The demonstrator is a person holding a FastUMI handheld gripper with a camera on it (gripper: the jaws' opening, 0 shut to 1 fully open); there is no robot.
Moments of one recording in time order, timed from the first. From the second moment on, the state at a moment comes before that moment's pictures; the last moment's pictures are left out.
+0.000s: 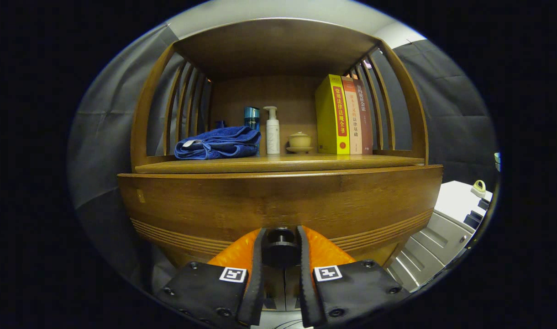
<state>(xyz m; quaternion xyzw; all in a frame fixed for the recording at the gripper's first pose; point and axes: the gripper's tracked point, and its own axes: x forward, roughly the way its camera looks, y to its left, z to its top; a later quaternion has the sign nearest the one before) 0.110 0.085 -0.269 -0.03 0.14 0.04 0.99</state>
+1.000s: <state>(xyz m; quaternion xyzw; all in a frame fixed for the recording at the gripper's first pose) -0.015 0.071 -0.261 -0.05 0.17 0.04 0.98</state>
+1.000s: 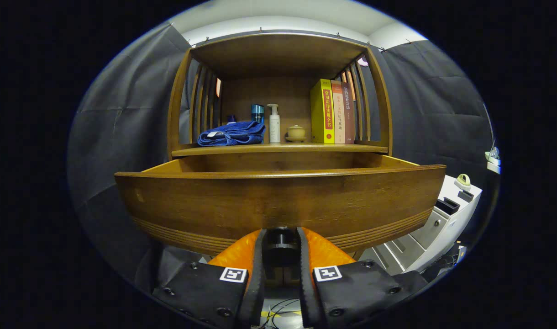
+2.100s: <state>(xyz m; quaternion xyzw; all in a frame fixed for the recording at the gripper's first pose) 0.045 0.076 -0.066 -0.10 0.02 0.09 0.99</state>
